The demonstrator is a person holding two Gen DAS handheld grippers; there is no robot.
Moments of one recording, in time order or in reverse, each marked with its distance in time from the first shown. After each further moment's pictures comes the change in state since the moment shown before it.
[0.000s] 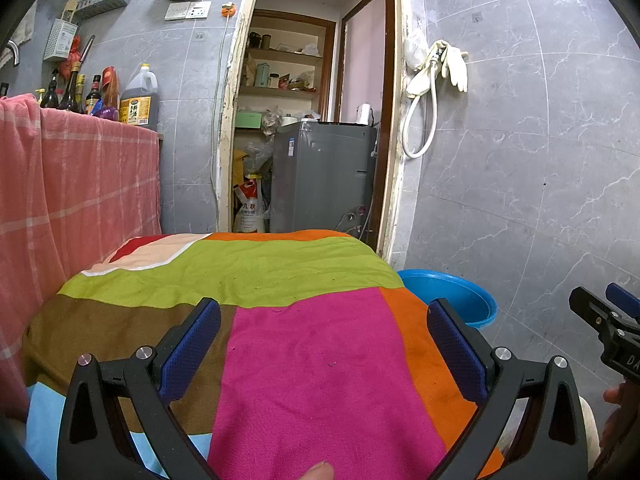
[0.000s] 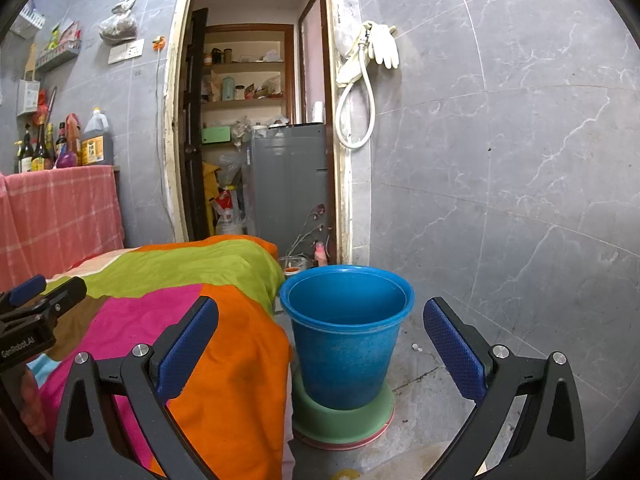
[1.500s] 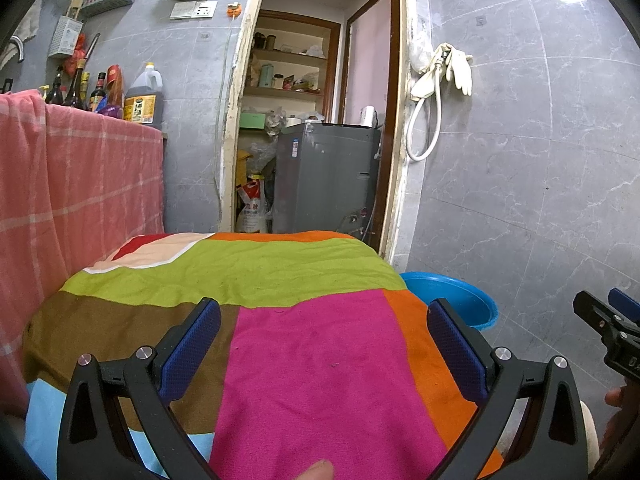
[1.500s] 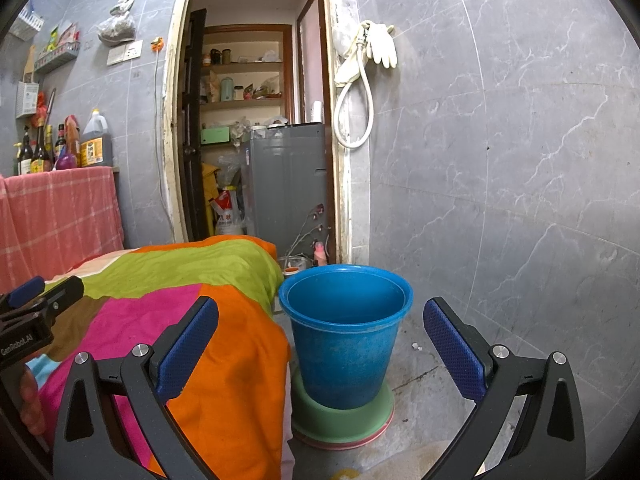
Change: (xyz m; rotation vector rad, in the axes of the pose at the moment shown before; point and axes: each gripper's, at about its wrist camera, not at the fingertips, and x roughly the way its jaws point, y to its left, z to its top) left arm -0.003 -0.004 -0.001 -0.015 -0.006 0.015; right arm -0.001 -0.001 0.000 0.001 0.000 -0.002
